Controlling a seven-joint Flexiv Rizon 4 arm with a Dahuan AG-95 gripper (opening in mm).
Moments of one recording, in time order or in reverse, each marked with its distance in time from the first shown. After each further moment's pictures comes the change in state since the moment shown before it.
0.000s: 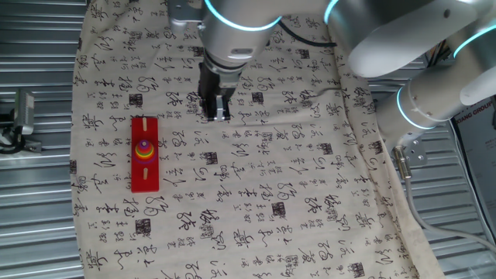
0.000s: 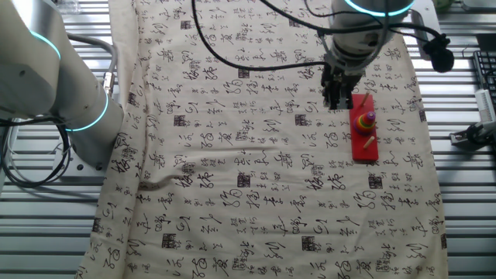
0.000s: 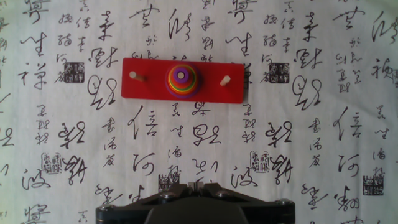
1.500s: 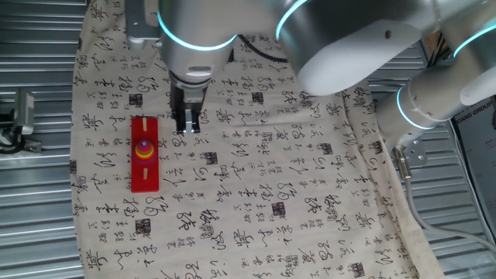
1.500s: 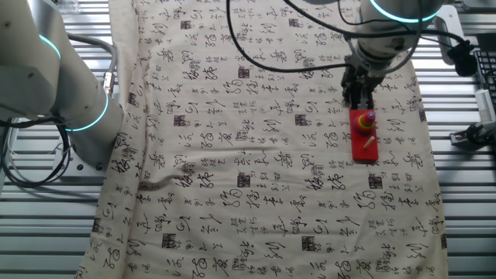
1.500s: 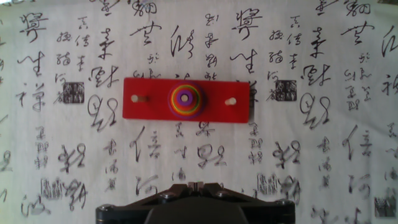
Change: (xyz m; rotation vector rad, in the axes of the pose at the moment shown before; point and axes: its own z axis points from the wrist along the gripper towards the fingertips) arm -0.047 0.012 0.025 0.000 -0.002 0.016
